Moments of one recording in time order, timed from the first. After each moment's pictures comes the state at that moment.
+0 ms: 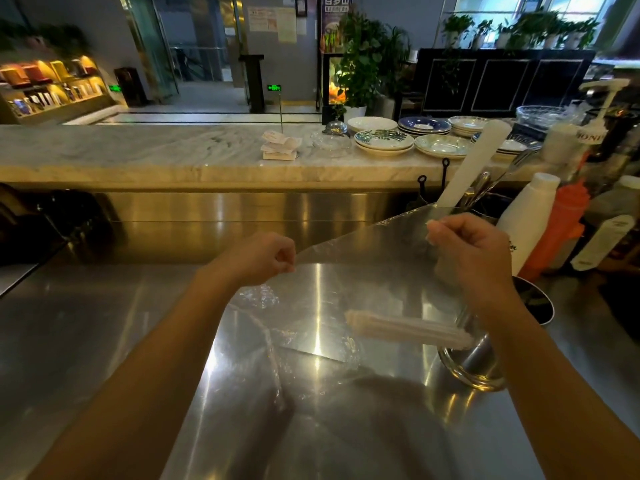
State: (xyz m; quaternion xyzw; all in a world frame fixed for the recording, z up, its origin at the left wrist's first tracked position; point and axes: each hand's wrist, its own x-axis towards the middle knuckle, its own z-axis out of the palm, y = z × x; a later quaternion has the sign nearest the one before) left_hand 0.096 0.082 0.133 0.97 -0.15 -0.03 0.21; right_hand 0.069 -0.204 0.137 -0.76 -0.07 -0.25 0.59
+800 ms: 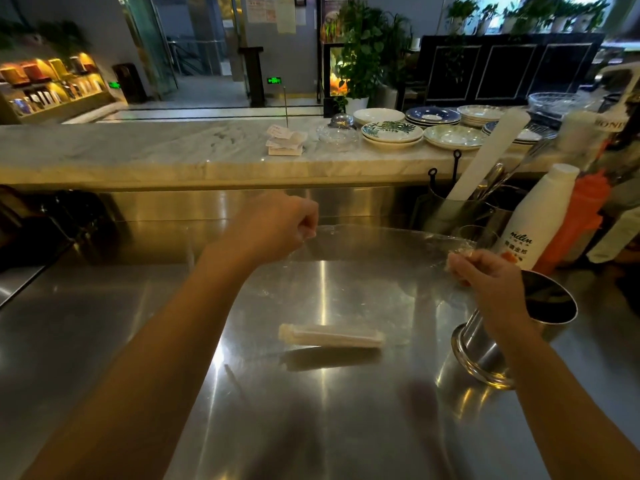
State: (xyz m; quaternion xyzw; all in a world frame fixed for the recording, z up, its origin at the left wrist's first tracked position) left_hand 0.088 0.065 0.183 0.96 -0.21 0.14 0.09; right_hand 0.075 -0.222 0.083 -0.76 0.01 -0.19 0.62
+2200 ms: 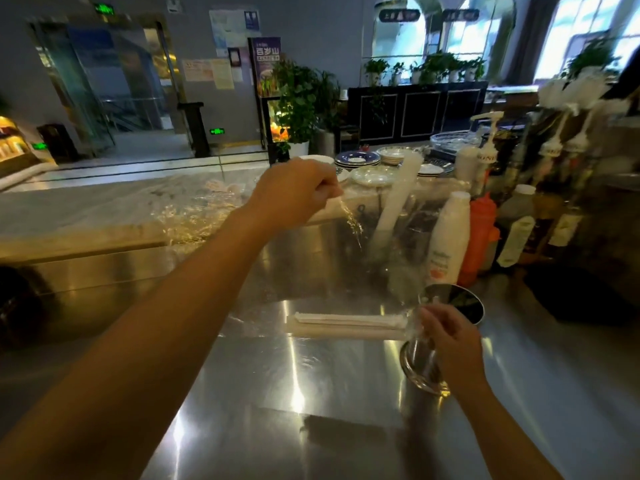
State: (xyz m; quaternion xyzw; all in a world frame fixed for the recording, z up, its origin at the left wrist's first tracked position) left_hand 0.122 -0.037 0.258 0.90 -0.33 0.23 0.16; right_hand 0.026 -0.250 0.048 -0.73 0.09 -0.28 0.62
